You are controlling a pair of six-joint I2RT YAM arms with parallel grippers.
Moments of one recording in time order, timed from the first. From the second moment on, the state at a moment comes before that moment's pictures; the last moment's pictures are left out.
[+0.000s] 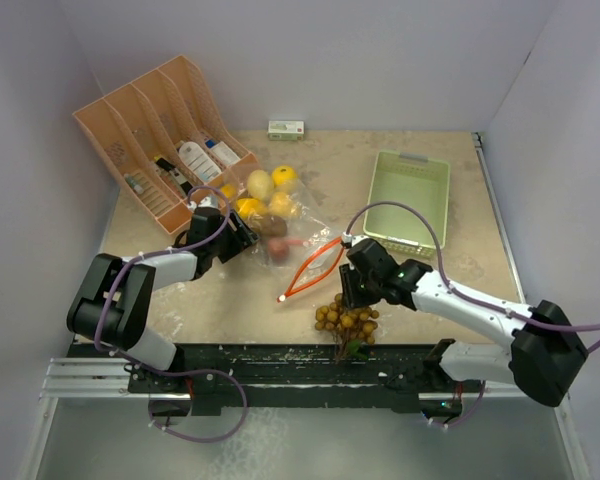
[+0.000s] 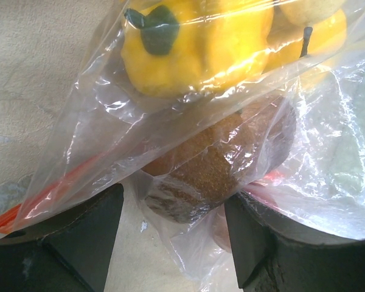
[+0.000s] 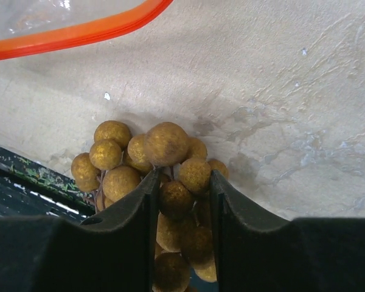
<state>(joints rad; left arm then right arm) -0.28 1.55 0.61 0.26 0.11 -0.83 0.79 1.22 0.69 -0.52 0.04 0.49</state>
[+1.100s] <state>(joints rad) -0.28 1.56 0.61 0.28 0.14 -0.84 0.32 1.17 1.26 -0.70 0.16 0.23</state>
